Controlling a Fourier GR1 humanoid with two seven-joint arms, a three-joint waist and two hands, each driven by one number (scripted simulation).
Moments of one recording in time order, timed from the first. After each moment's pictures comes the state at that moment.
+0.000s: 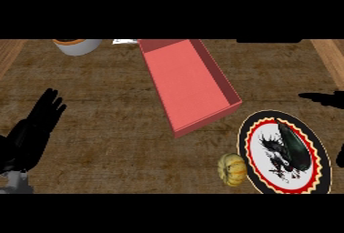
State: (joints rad) left arm -0.01 0.35 0.05 -1.64 0.33 0.04 0.22; right arm -0.38 -0.83 0.13 -1.31 0.15 0.83 0.36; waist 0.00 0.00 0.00
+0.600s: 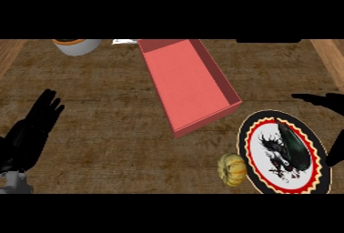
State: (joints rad) left arm -0.01 0.31 0.11 -1.62 0.30 -0.01 0.22; right arm -0.36 -0.73 0.05 -1.34 0.30 0.85 0.27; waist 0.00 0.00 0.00
